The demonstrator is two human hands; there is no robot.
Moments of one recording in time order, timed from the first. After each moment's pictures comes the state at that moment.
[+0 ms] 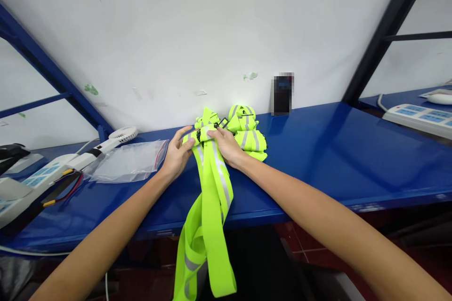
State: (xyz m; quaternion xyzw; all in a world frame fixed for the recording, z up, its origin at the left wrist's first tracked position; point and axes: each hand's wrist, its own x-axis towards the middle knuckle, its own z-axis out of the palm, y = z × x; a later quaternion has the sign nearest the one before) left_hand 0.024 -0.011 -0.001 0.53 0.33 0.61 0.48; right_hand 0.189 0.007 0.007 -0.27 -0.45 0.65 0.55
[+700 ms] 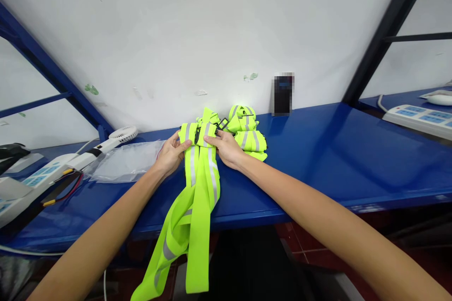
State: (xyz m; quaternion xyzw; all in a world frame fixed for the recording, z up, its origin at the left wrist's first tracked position) left_hand 0.009 -0.010 0.007 0.53 0.34 0.57 0.52; right_hand 0.188 -0.002 0.012 -0.23 -0.43 0.71 0.51
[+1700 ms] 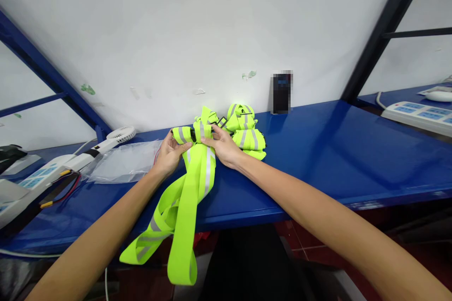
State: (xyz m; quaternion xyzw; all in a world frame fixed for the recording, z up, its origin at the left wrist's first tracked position) left_hand 0.008 -0.001 -0.004 0.58 0.34 0.61 0.41; right_hand 0.187 -0.003 0.013 -0.22 -0.45 0.69 0.52
